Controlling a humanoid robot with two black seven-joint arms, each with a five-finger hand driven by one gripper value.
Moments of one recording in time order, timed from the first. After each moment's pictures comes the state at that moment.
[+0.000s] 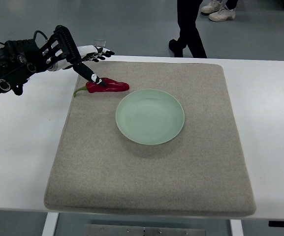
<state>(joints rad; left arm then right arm) -1.20 0.38 -0.05 -0.55 0.89 -0.33 -0.30 -0.01 0.00 0.00 0.09 -0.13 0.20 0.04</state>
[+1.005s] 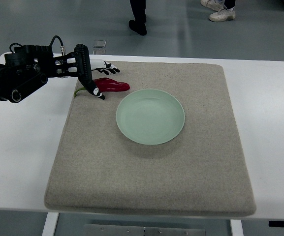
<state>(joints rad) -1.20 0.35 -0.04 -0.58 1.18 -0.31 -0.30 -0.01 0.00 0.00 0.09 -0.13 0.20 0.04</state>
